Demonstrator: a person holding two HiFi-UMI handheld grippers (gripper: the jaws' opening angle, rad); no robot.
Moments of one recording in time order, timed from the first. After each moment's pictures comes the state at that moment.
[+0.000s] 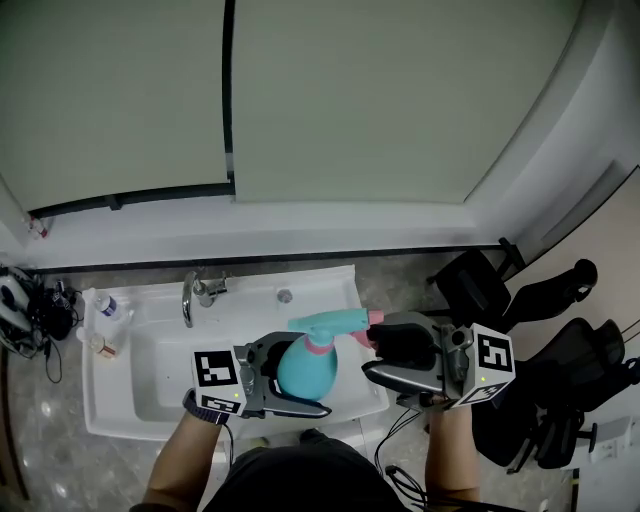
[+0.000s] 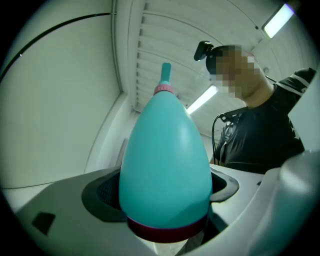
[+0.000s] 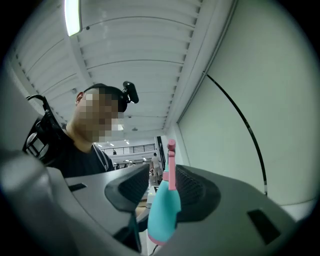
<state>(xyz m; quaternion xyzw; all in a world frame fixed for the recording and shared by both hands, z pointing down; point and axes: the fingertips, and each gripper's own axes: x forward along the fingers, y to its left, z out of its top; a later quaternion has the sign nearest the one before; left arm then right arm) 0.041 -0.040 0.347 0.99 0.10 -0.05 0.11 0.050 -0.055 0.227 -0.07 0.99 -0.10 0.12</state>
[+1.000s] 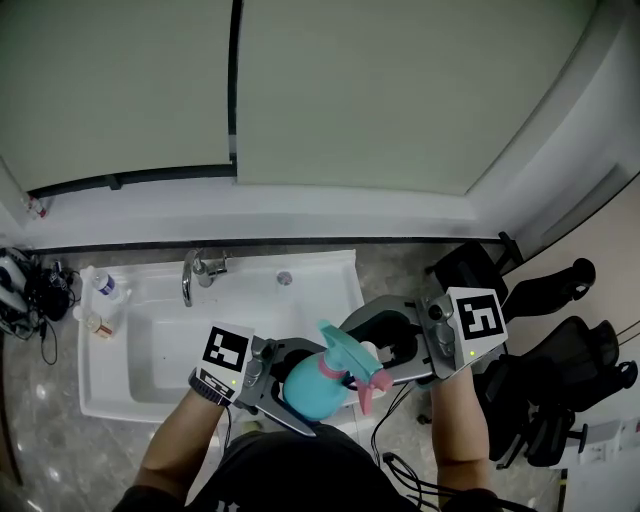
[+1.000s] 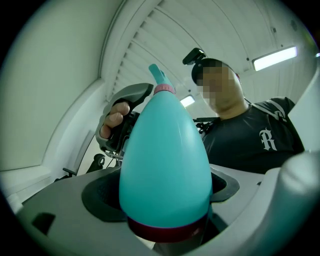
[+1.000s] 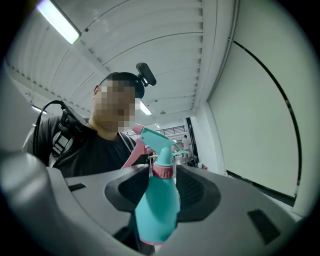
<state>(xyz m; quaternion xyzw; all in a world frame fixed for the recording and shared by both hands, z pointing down) 0.039 0.029 0.336 0.94 0.30 -0.08 0.14 0.005 -0.018 0.237 0.14 0.99 -0.05 0.02</state>
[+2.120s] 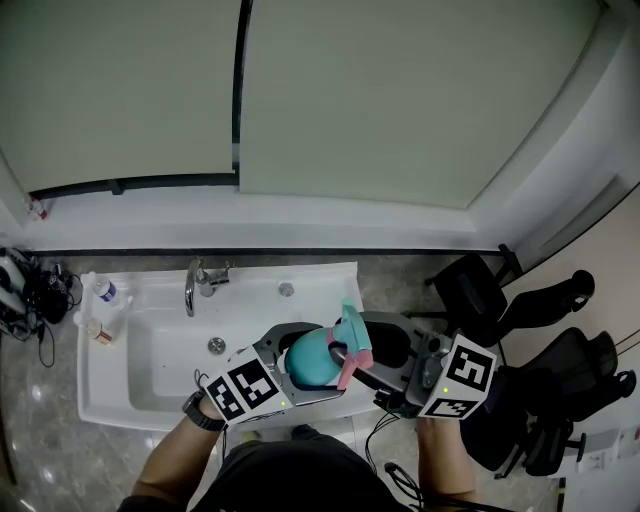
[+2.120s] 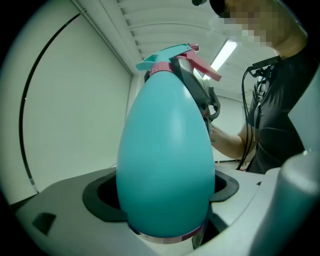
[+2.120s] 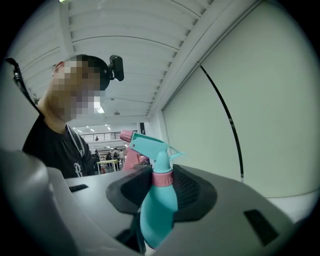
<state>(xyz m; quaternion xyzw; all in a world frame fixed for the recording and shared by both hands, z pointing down) 0.055 -0.060 0.386 0.99 -0.06 0.14 0.04 0.014 -0.076 0.262 -0.18 0.98 -0.10 0.03</state>
